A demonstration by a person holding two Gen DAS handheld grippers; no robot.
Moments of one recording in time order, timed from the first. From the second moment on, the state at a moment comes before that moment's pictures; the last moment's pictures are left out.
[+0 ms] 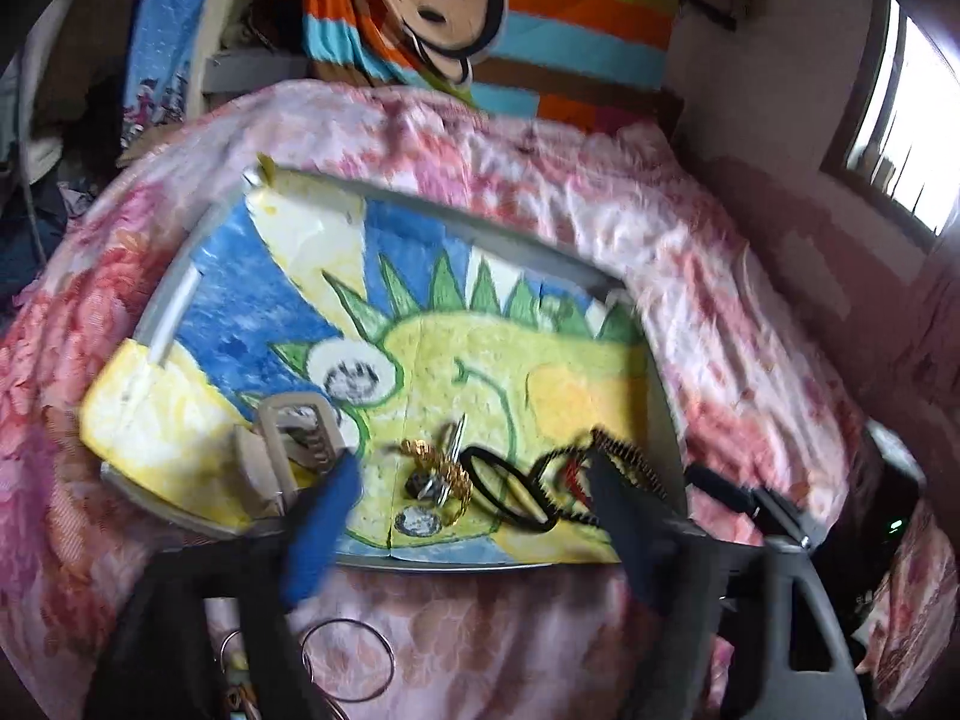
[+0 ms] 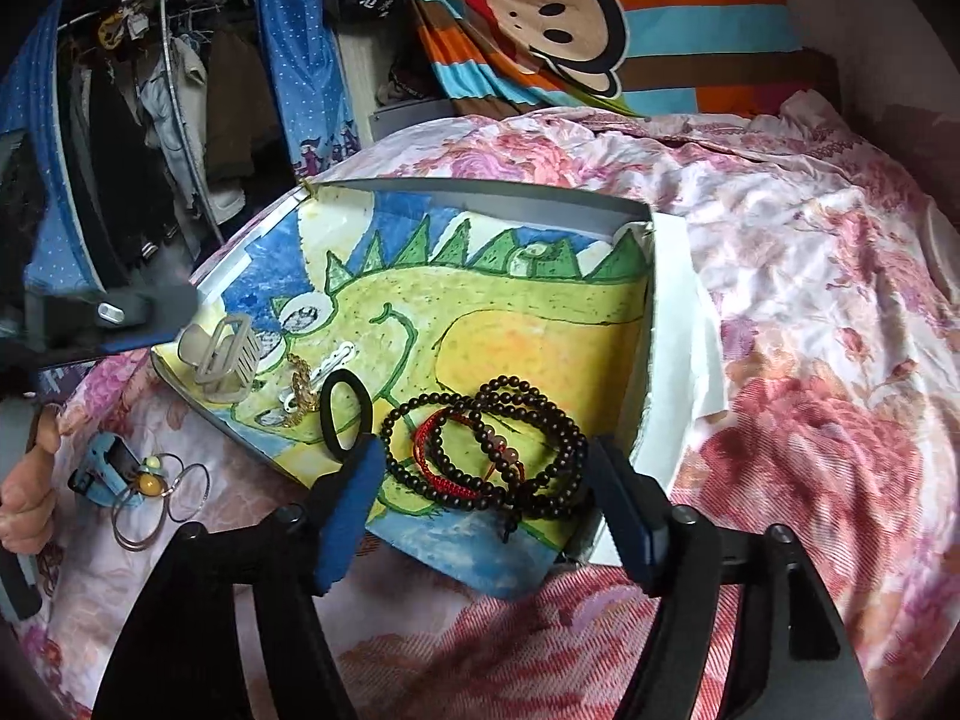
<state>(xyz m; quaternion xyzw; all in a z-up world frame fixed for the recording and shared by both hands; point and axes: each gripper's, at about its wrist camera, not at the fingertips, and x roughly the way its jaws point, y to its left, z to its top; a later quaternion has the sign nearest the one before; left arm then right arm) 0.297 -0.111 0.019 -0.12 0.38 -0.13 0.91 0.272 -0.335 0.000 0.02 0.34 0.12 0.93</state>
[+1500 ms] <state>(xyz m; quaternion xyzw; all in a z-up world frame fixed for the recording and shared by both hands) 0.046 0.018 0.035 -0.04 0.25 -0.02 0.97 0.013 -0.272 0.064 0.00 0.20 0.07 0.98</state>
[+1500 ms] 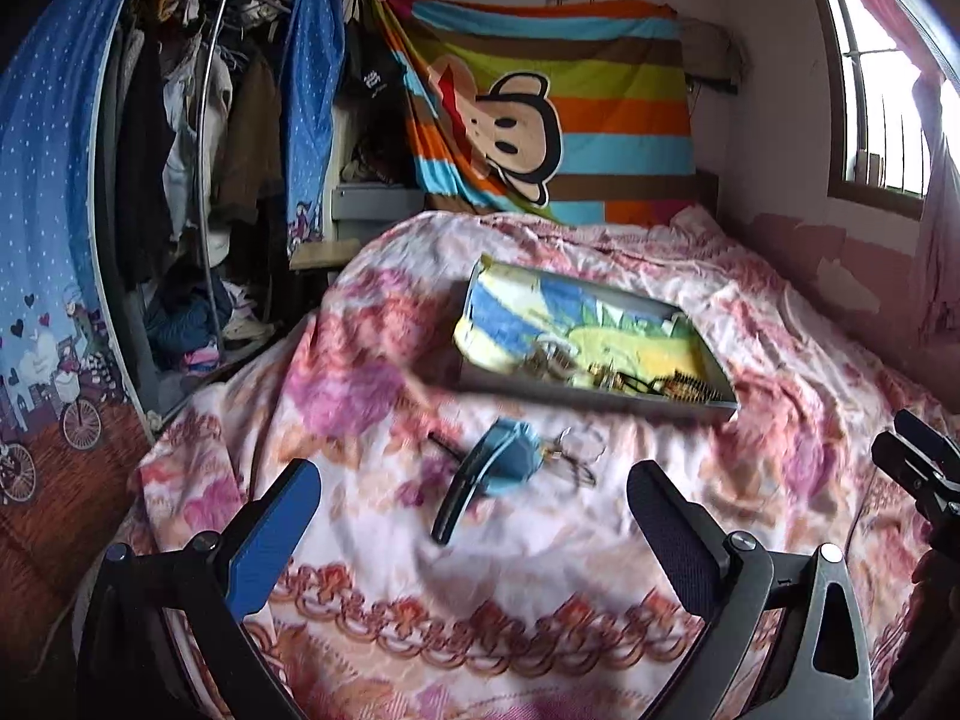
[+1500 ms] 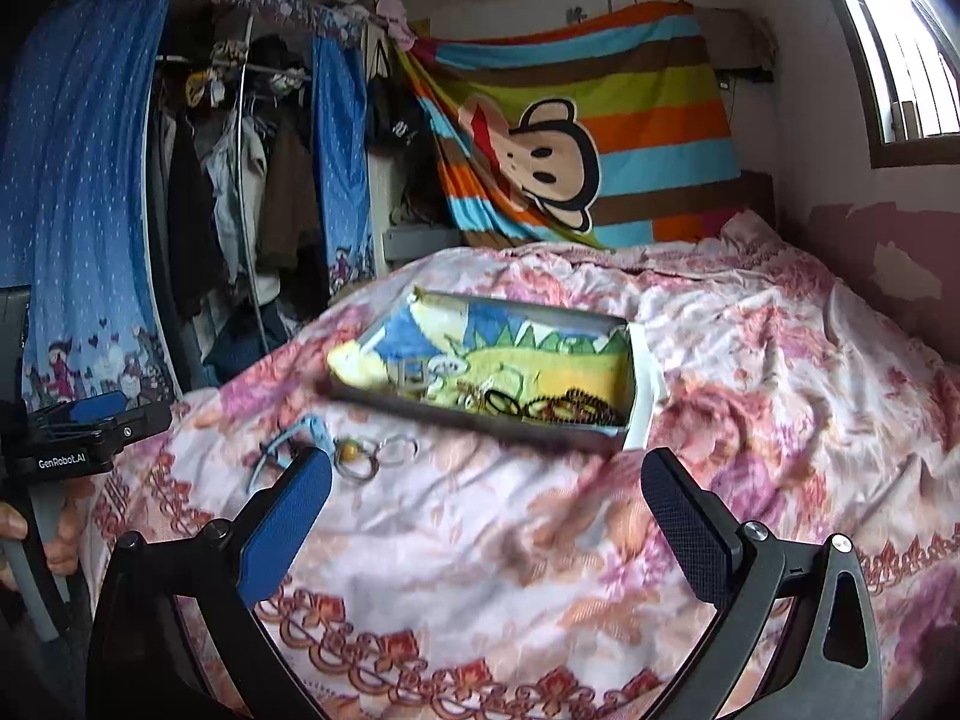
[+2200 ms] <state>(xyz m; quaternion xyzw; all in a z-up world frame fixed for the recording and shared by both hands) 0.100 0.033 -0.015 -0.05 0.33 -0.02 0.94 0.044 -0.250 0.006 -0.05 0.31 0.09 0.95</state>
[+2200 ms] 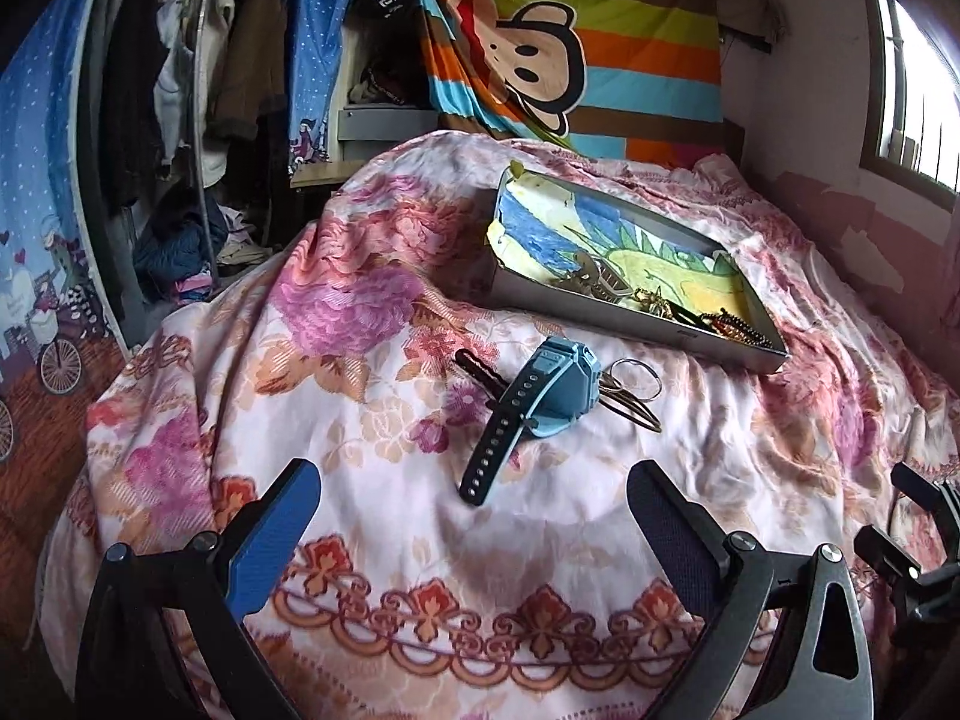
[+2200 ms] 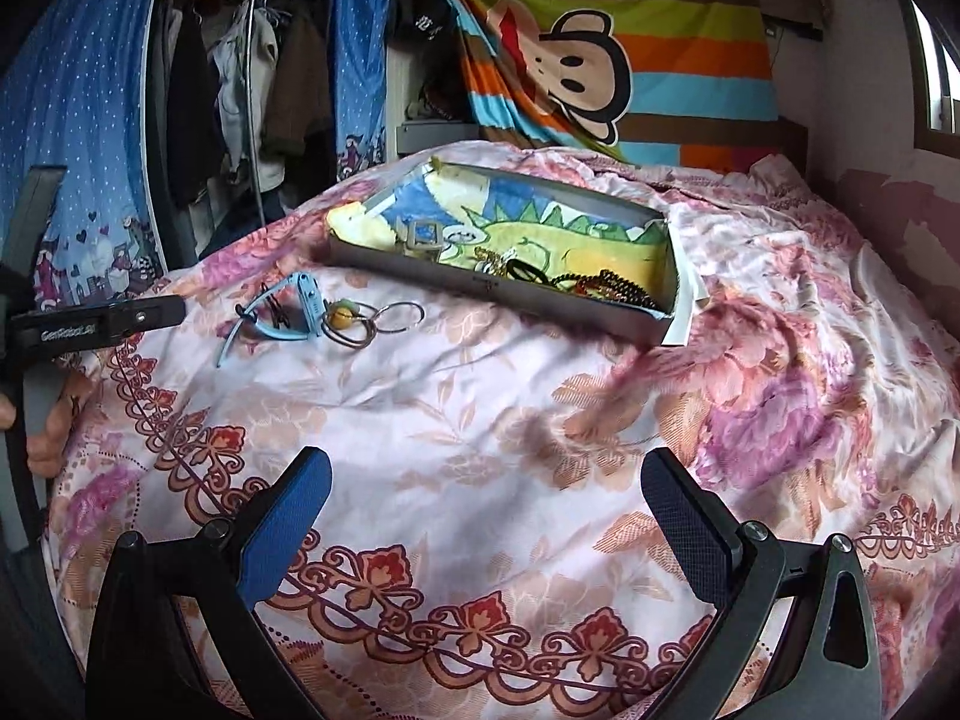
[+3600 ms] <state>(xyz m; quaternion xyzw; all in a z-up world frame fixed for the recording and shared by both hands) 0.181 0.046 -0.053 -0.15 0.45 -0.10 0.88 0.173 -0.140 -0.018 -0.16 0.38 0.20 0.89</state>
